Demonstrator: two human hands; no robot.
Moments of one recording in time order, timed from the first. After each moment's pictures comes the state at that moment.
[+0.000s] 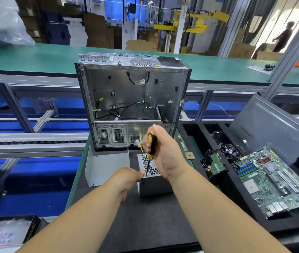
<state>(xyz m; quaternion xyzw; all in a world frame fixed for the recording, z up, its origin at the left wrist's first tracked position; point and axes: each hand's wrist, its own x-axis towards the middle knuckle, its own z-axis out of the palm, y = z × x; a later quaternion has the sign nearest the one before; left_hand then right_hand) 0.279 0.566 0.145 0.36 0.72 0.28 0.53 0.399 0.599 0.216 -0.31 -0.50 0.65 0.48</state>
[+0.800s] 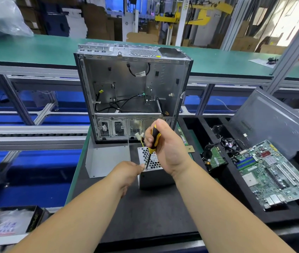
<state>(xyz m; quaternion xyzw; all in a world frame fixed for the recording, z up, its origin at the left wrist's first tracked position) 0.282 0.559 0.143 0.37 0.72 0.29 0.51 0.408 0.593 0.210 -0.28 -0.51 0.66 0.48</state>
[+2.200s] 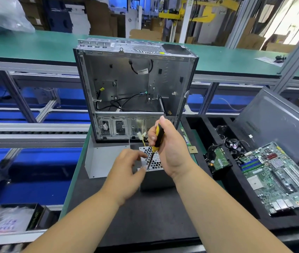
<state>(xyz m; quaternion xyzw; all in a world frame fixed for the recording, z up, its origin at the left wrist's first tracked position) 0.274 0.545 0.136 0.64 0.61 0.40 0.24 0.403 0.598 0.211 -0.33 -0.50 0.62 0.50</state>
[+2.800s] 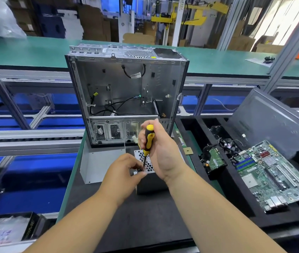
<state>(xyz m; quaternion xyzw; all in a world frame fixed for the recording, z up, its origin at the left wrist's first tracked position) 0.278 0.550 0.141 0.66 0.60 0.40 0.22 0.399 0.590 0.216 -0.30 -0.50 0.65 0.50</state>
